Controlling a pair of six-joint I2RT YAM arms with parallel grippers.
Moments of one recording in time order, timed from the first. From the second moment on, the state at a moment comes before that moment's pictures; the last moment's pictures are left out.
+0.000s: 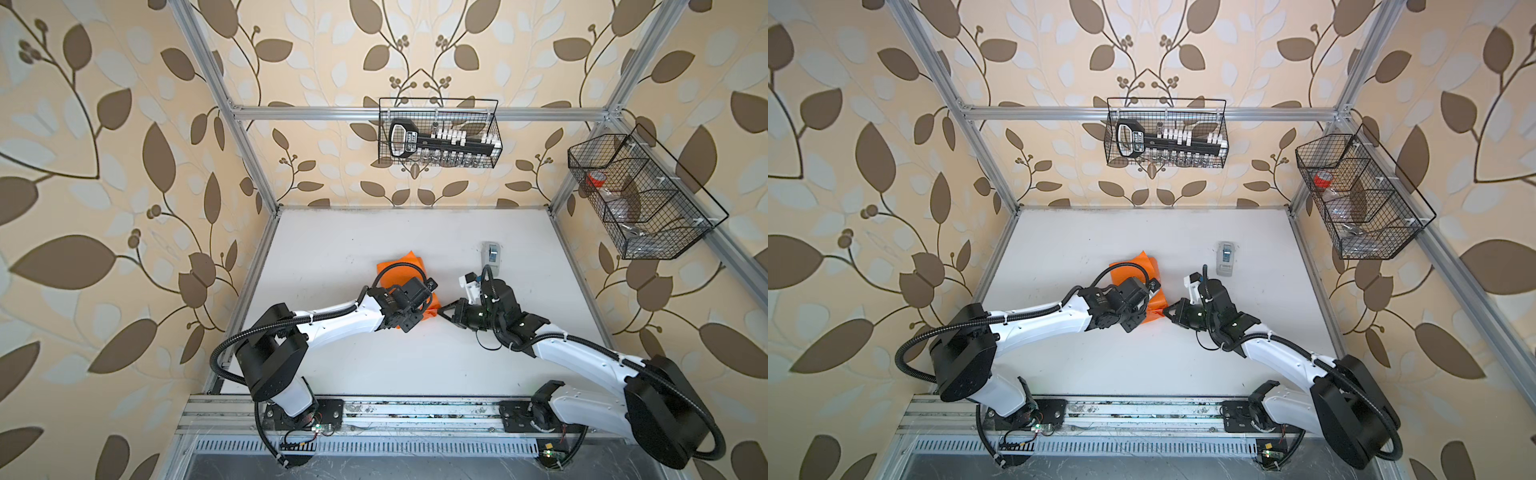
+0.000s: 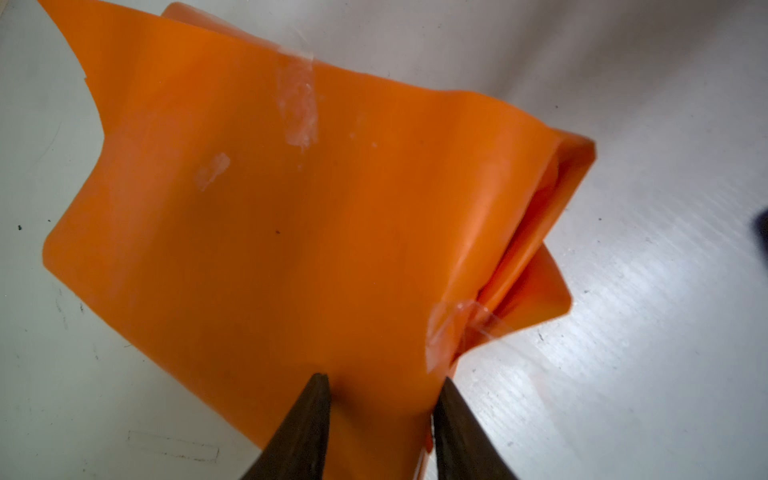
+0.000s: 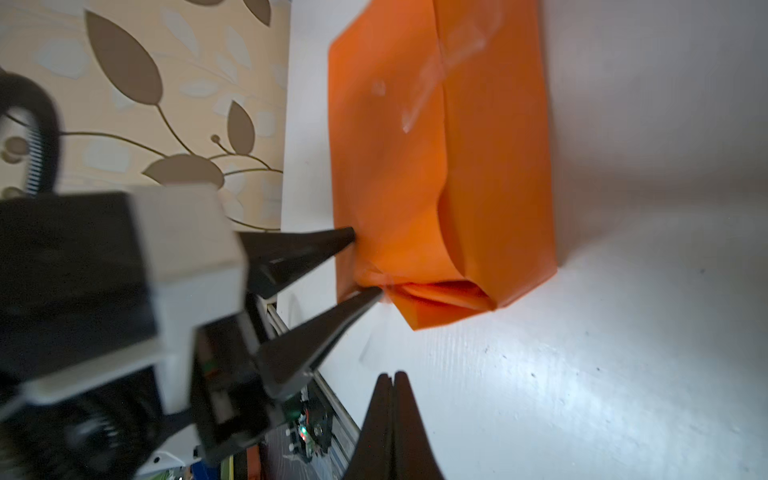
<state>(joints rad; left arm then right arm) -0.90 1.58 1.02 -0.50 -0.24 0.01 0.56 1.20 0.50 0.09 -0.41 0.92</state>
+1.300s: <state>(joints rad) -0.90 1.59 1.03 -0.48 -0.24 0.01 0.52 1.55 0.47 0.60 -0.49 1.13</state>
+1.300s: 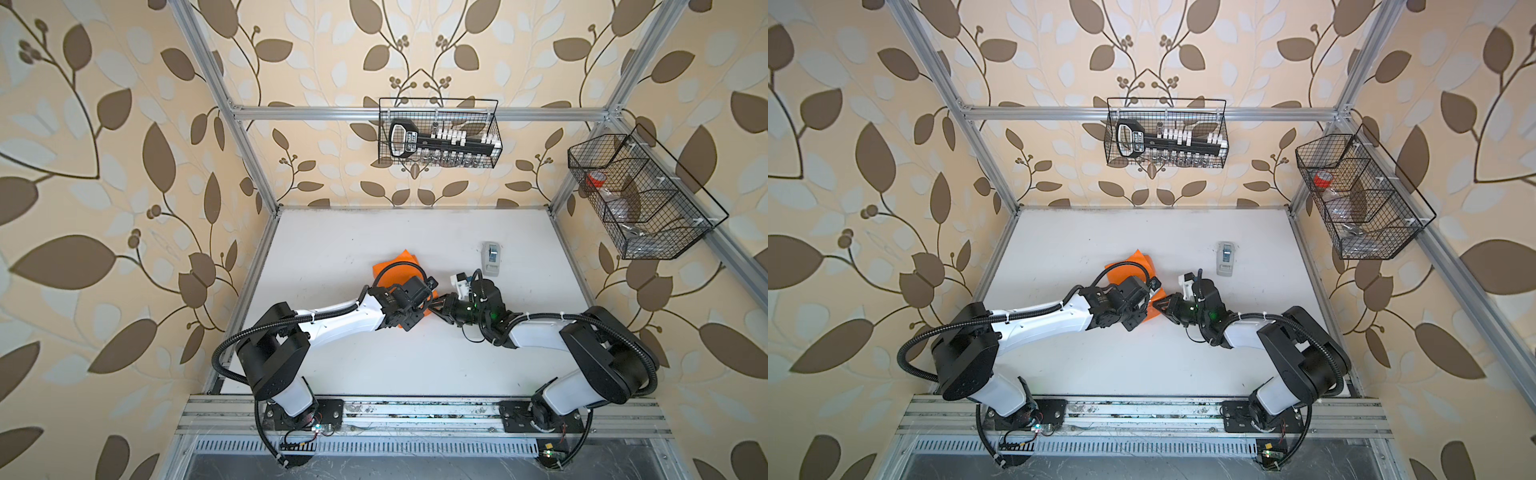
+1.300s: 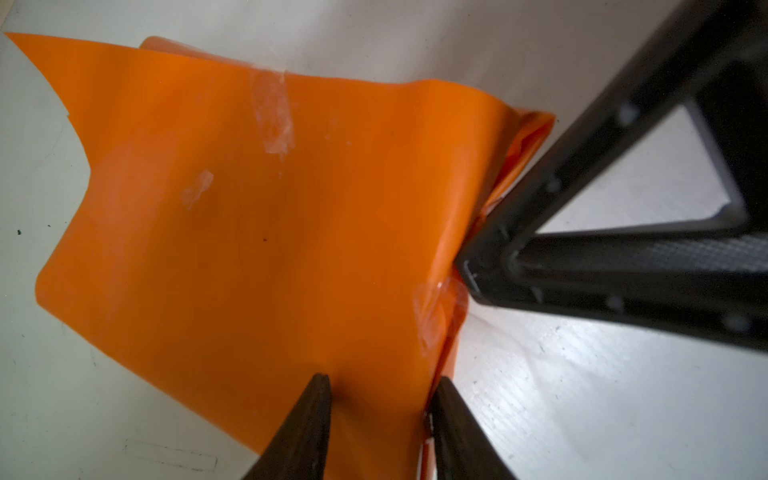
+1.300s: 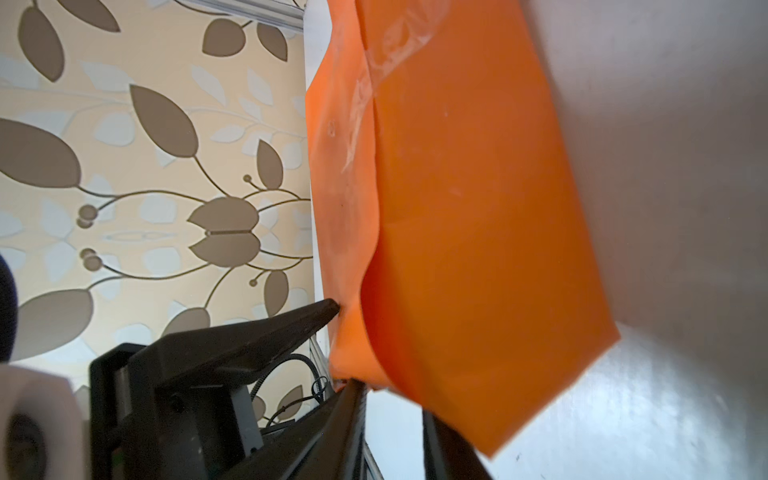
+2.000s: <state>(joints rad) -0.90 1.60 1.03 -0.48 -0.24 0.01 0.49 1.50 0.33 0.86 -0.53 1.28</state>
